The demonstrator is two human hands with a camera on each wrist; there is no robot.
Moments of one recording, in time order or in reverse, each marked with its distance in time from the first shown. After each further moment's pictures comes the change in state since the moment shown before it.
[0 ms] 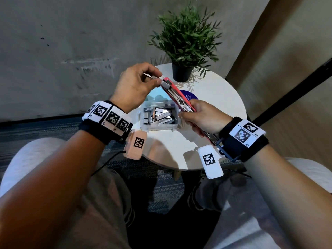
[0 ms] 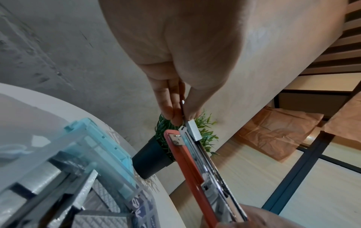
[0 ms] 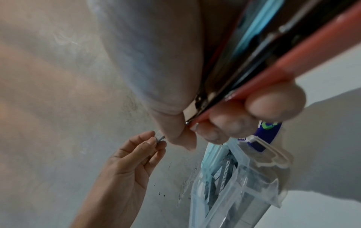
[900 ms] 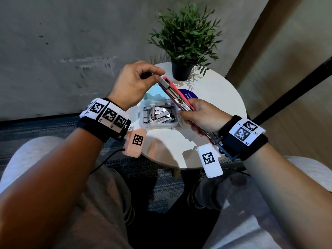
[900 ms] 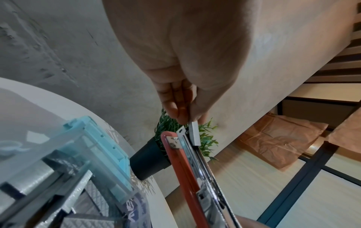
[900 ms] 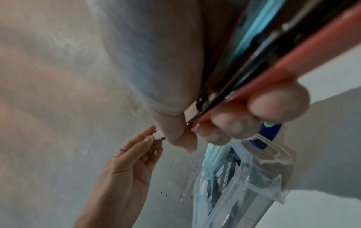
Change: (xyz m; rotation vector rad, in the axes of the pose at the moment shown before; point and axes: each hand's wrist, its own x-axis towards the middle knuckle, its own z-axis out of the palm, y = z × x) left_hand 0.000 0.006 -0.002 -0.016 -0.017 0.065; right_hand 0.003 0.003 0.000 0.011 -0.011 0.018
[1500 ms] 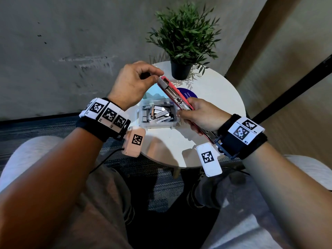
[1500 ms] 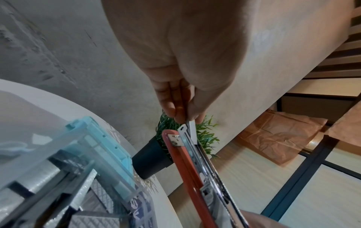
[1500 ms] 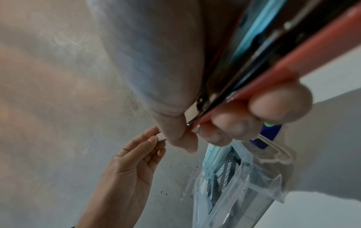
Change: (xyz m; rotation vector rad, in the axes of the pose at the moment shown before) left_hand 0.002 -0.009 0.002 0.033 0.001 0.008; right_hand 0.000 -0.001 0.000 -0.001 -0.010 -0.015
